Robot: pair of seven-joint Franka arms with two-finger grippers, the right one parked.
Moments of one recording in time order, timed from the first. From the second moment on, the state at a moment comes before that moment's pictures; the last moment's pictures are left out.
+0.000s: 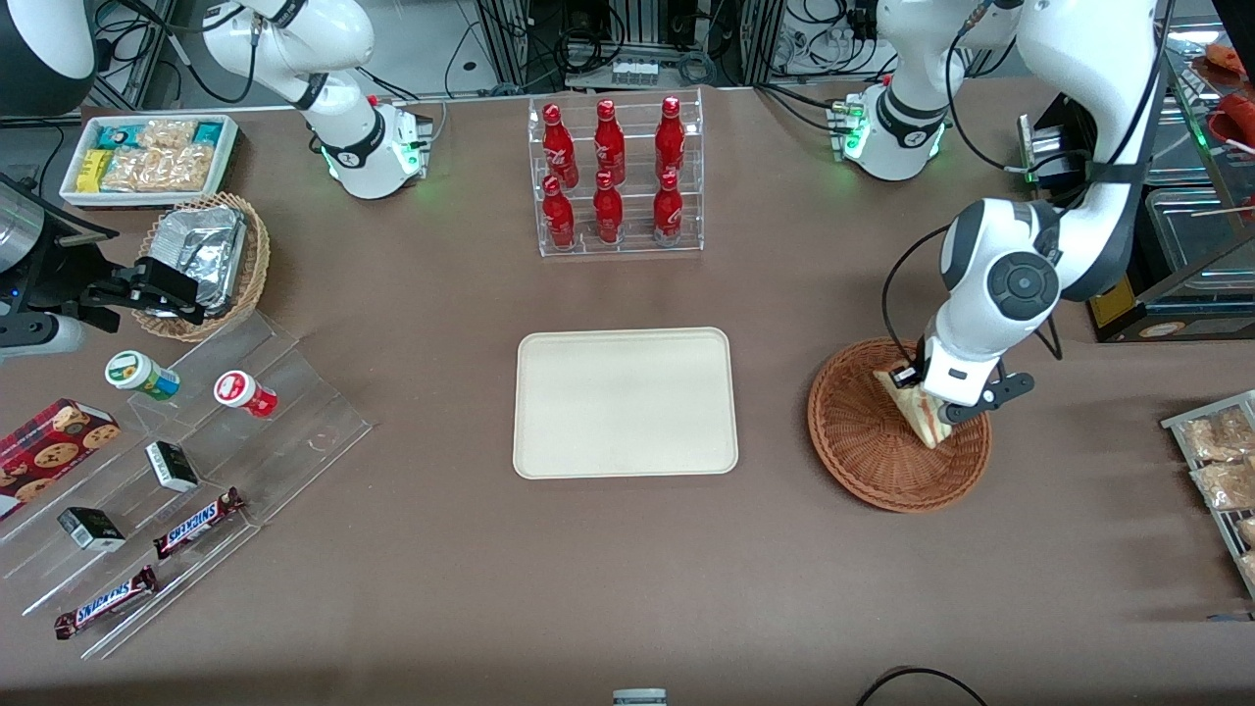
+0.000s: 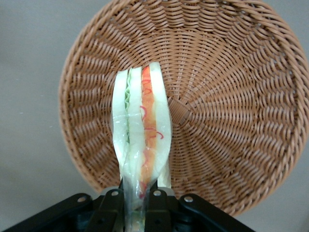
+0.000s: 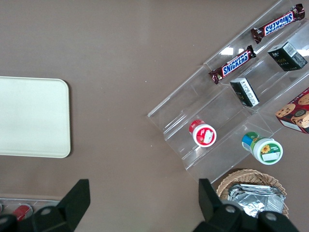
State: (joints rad) arm -0.10 0.17 -0.09 -2.17 0.12 2.26 -0.63
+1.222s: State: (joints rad) arm -0.25 0.16 -0.44 -1.89 0.12 1.89 -0.65
